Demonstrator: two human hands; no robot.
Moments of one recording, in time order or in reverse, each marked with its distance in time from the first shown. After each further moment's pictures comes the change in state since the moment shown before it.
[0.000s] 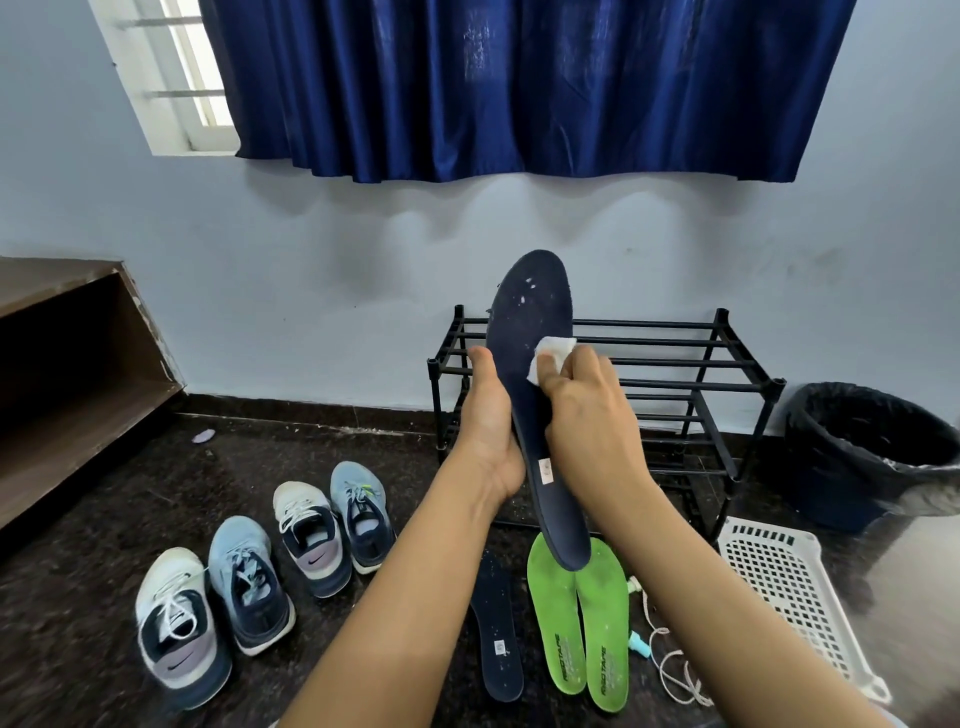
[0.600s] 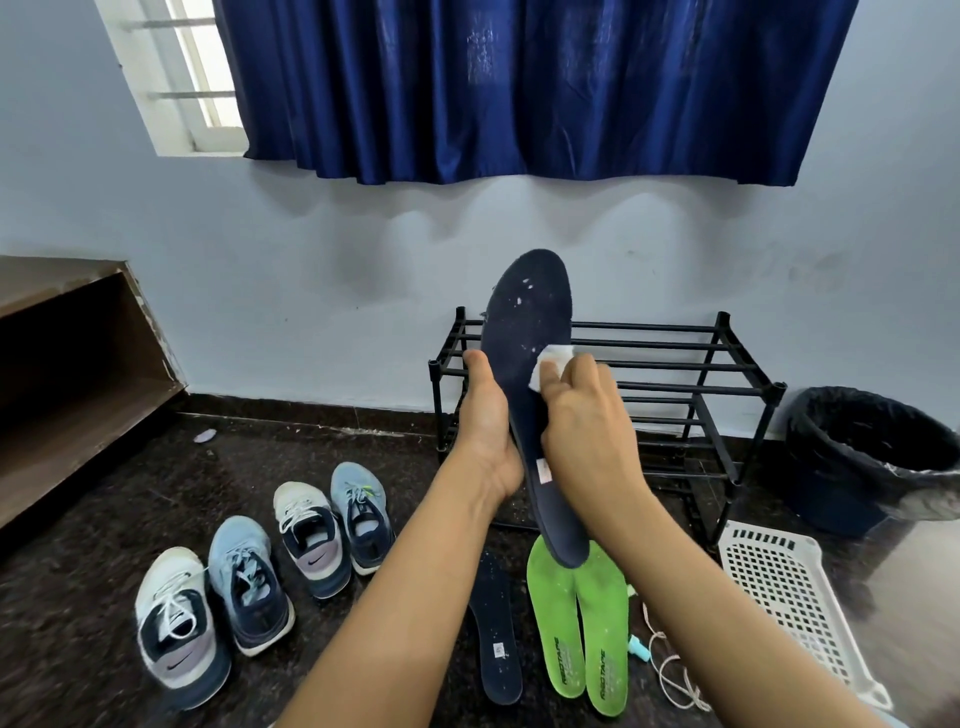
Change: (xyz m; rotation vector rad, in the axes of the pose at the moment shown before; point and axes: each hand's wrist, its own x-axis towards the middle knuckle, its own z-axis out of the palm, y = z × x) left_hand 0.000 0.000 0.000 -0.025 0.037 0.005; right_hand -0.003 -0.001 0.005 0.001 0.050 0.003
